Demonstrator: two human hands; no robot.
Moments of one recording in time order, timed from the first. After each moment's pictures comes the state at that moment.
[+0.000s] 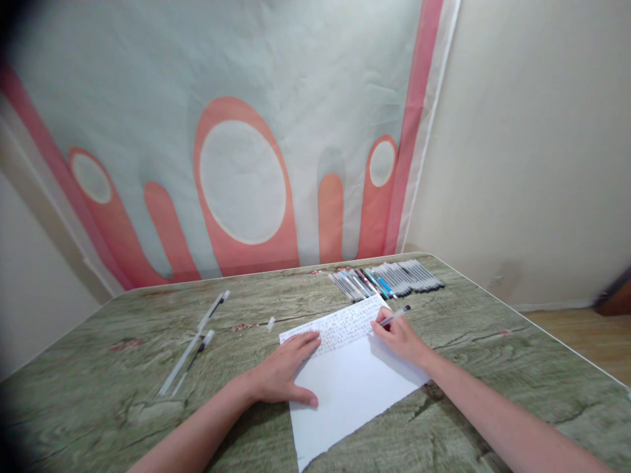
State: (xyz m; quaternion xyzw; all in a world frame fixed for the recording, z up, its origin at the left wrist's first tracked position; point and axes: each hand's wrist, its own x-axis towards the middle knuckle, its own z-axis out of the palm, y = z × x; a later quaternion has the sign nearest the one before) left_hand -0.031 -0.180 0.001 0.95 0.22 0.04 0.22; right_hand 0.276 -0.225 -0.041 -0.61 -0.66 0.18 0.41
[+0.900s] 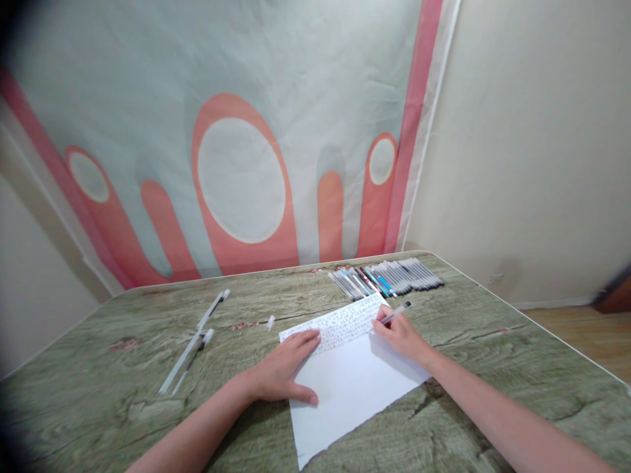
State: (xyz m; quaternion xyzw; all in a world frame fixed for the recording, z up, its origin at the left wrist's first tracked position) left_hand -0.031 -0.180 0.001 0.95 0.22 0.04 0.22; right_hand 0.278 -0.225 -0.044 -0.62 -0.65 0.17 0.40
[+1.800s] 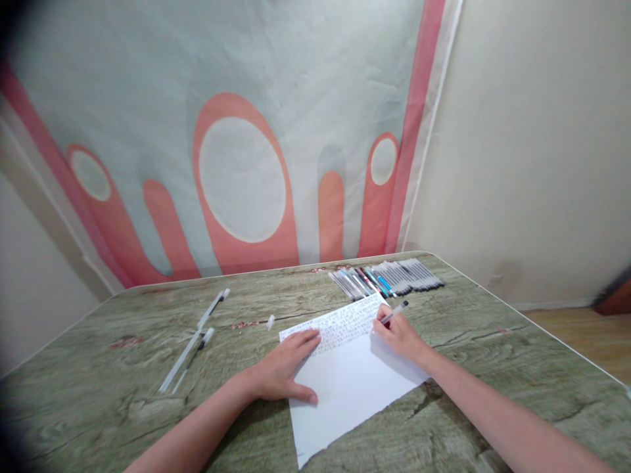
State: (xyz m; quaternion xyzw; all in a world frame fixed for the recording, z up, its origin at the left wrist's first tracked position) left_hand -0.030 -0.183 0.005 0.95 0.23 0.04 0.22; right_hand 0.279 -0.223 -0.046 -0.61 -0.65 0.17 0.42
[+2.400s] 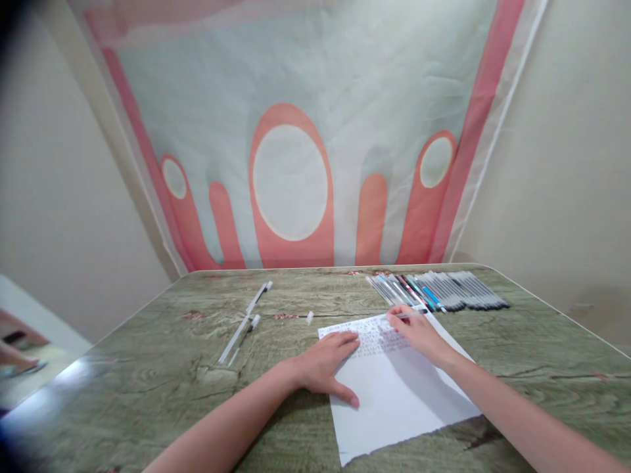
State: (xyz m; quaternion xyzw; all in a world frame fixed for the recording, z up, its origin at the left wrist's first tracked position) left_hand -0.033 -0.190 0.002 0.95 0.22 0.06 0.20; right_hand 0.225 -0.200 -0.017 -0.61 -0.59 0.32 0.42
